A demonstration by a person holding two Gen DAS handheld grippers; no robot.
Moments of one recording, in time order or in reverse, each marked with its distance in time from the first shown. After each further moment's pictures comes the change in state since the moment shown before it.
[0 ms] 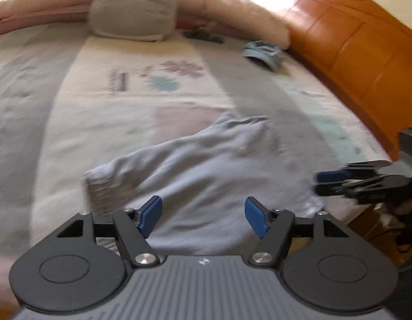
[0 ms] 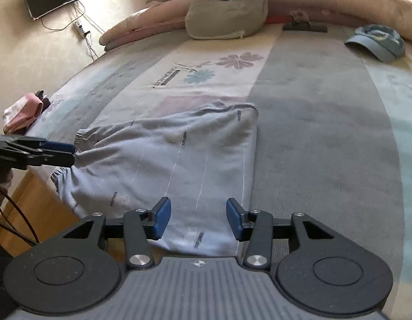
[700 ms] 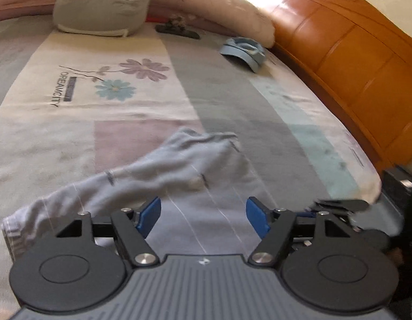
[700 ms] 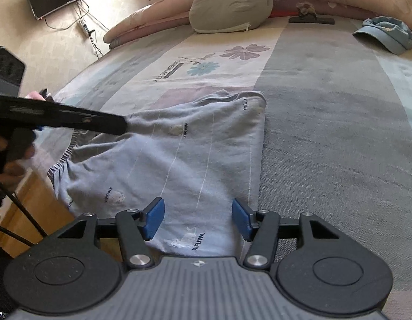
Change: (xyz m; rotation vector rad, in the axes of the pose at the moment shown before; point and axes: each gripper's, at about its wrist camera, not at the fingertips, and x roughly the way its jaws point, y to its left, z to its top) left arm 0.042 -0.039 0.034 -0.033 0.039 -0.083; right arm 0.016 -0.007 -0.009 0.018 0.001 0.044
